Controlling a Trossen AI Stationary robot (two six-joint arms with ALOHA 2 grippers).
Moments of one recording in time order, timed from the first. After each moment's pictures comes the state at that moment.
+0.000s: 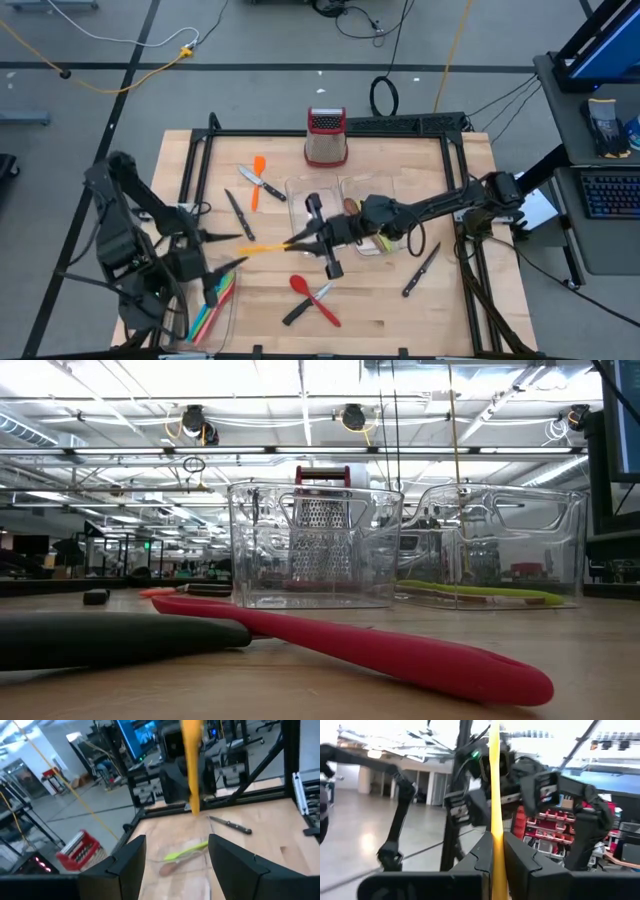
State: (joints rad) left arm -0.99 1.34 1.47 -0.87 -1.28 -0.38; right arm 0.21 1.75 1.30 0.78 -0.16 -0.09
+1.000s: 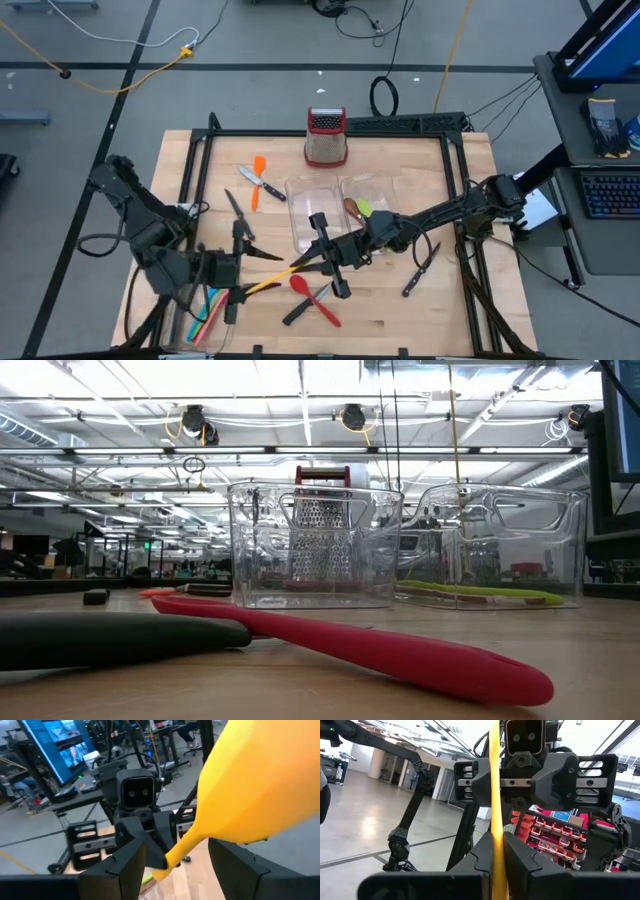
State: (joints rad) left arm -0.76 1.38 1.47 -0.33 -0.73 0.08; right arm 0.29 1.75 1.25 0.82 -0.16 -0.25
